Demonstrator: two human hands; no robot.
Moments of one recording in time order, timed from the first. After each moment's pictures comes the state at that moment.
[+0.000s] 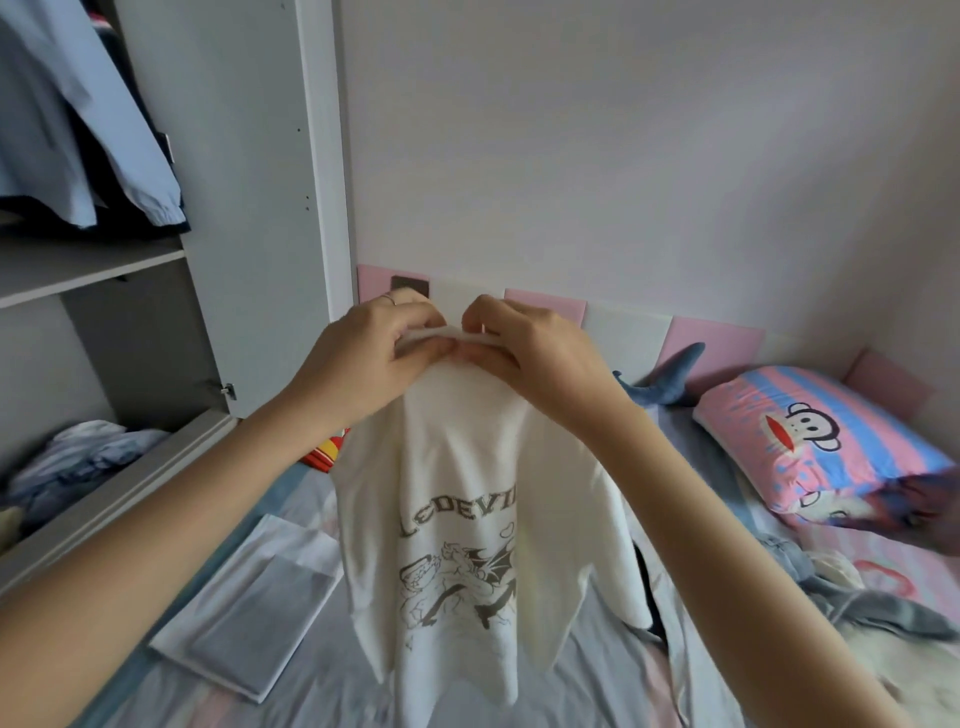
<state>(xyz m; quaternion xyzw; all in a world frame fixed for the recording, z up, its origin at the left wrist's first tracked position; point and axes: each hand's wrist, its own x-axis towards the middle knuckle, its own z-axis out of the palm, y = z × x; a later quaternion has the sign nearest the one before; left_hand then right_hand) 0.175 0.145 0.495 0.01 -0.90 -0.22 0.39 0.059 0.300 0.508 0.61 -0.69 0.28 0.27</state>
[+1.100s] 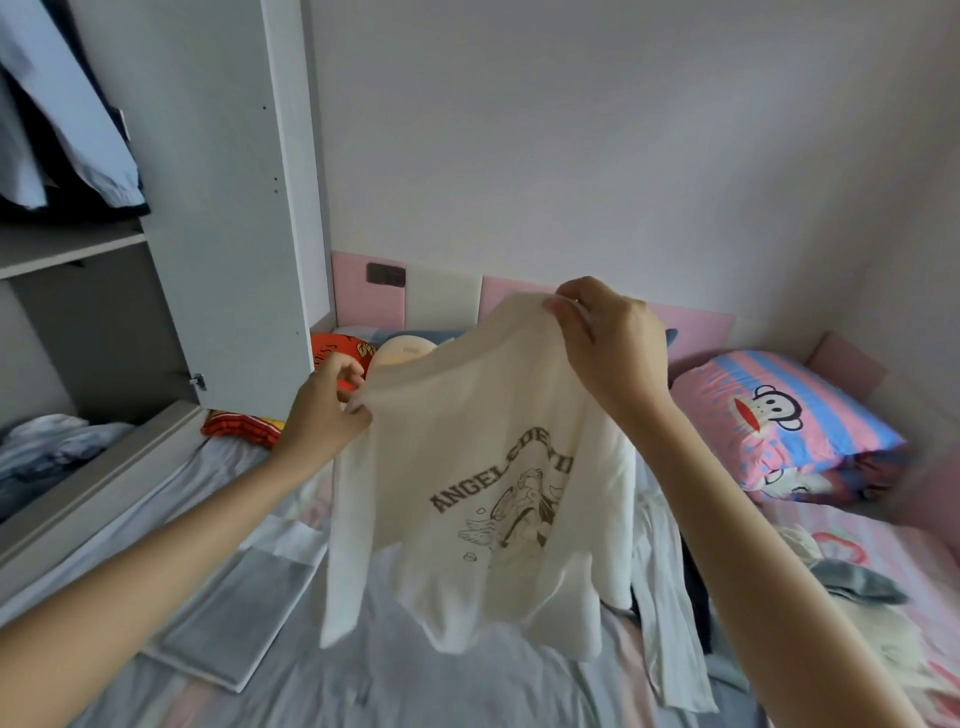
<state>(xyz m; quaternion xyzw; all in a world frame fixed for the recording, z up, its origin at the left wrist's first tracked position) 0.154 0.106 0.383 0.20 -0.86 -0.33 0.34 0.032 0.354 0.499 0.38 -0.78 0.37 0.33</state>
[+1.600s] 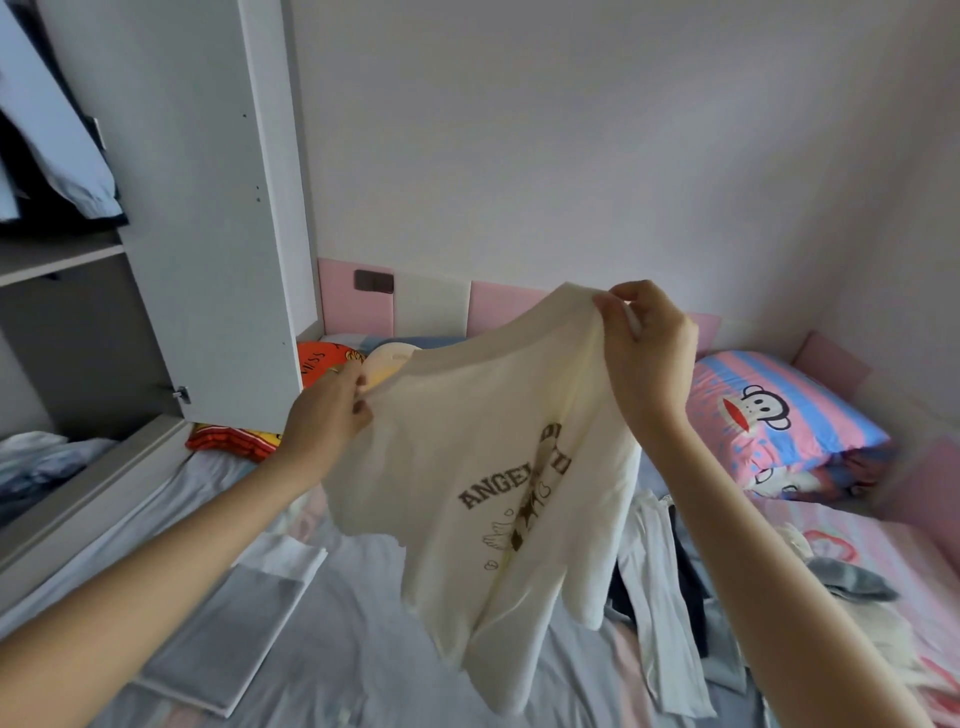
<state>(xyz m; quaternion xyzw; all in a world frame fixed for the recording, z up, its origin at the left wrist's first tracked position) 0.122 0.096 0.380 0.21 -0.91 -0.15 0.31 0.006 0.368 0.495 0.25 -0.76 0.52 0.29</state>
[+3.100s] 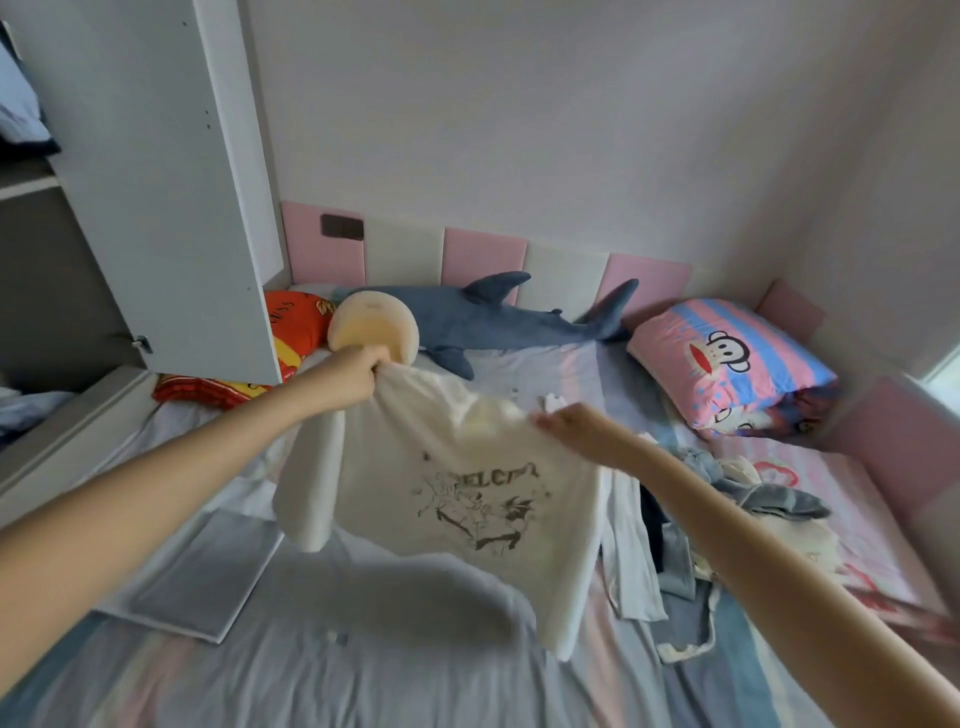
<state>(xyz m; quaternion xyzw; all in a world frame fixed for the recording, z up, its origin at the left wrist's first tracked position) 0.107 0.121 0.370 0.13 -0.96 -0.22 0.07 0.008 0.414 0.376 0.30 -0.91 0.22 -0.19</state>
